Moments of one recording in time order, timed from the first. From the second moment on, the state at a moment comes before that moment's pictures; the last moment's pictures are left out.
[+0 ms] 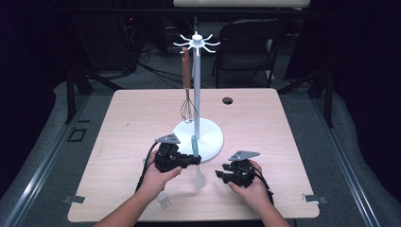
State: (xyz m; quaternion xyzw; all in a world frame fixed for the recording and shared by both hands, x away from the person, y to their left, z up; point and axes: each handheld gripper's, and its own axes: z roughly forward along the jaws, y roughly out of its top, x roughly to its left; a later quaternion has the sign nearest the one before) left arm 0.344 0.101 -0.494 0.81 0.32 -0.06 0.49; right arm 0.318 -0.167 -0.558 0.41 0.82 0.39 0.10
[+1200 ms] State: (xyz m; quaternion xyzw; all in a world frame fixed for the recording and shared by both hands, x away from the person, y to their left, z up) left arm 0.372 0.093 -0.369 0.83 0.24 0.02 0.50; right arm 0.320 -0.171 -0.562 0.42 0.81 0.40 0.11
